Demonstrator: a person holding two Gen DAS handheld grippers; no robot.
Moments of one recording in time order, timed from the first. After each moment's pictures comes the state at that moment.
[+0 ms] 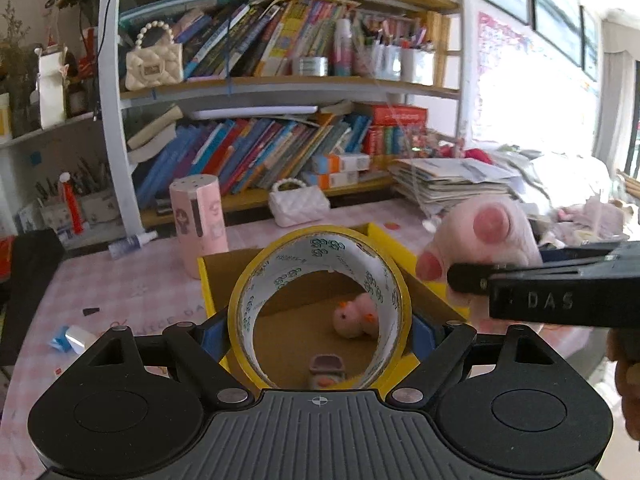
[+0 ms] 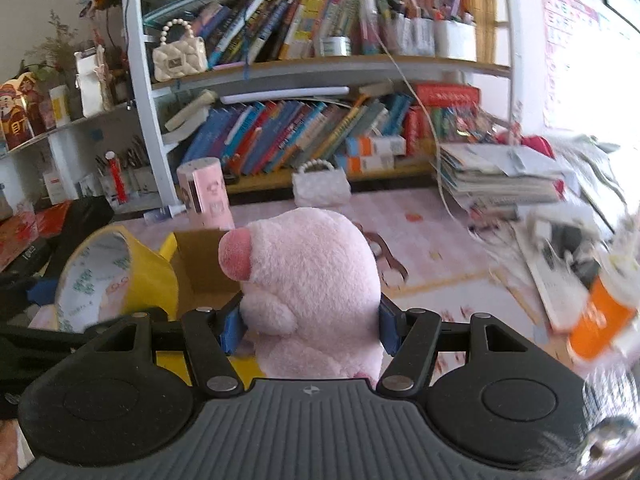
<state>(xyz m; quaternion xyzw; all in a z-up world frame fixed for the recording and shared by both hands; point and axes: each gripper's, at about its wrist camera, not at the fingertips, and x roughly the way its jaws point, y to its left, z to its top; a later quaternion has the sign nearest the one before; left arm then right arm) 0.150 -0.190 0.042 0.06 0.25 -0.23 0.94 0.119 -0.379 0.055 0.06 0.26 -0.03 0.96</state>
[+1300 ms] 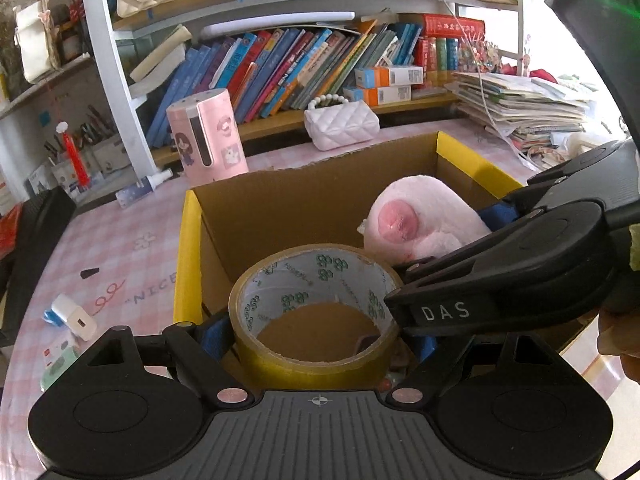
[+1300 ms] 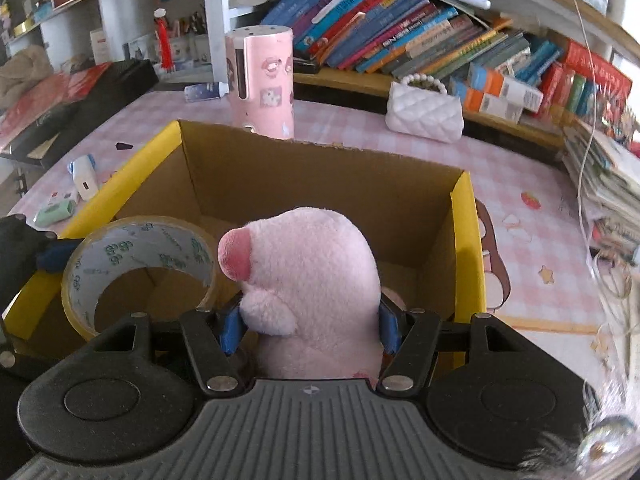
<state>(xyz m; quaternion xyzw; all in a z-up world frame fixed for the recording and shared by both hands) 0.228 -0.237 -0.028 0.12 0.34 -0.15 0.92 0.279 -0.362 -0.026 -0.06 0.40 0.11 0.91</state>
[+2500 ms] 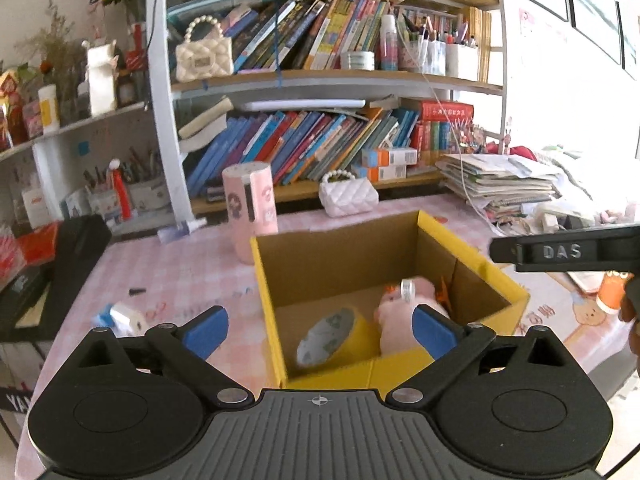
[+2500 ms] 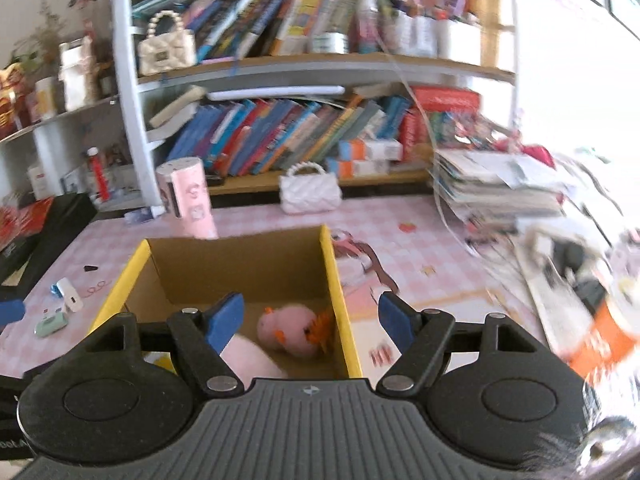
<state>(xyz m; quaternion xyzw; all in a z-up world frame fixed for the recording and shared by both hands) 0.135 -0.167 0.032 0.06 0.25 -0.17 0.95 0.144 -0.388 0.044 0.05 0.27 -0.06 0.96</state>
